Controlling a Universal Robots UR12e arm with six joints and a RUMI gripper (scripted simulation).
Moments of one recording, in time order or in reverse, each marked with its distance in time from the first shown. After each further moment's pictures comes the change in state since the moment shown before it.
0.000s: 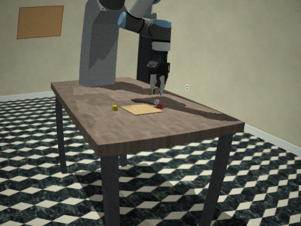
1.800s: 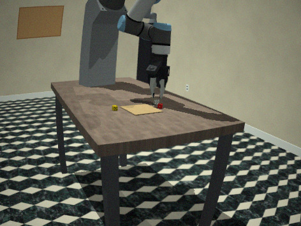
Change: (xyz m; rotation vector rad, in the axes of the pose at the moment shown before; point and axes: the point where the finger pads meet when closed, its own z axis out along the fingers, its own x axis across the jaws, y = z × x) arm 0.000 0.000 0.017 0.000 0.000 0.000
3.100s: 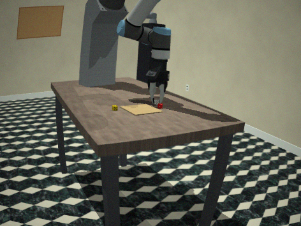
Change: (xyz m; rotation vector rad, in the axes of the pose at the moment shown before) arm 0.000 0.000 0.025 0.000 0.000 0.000
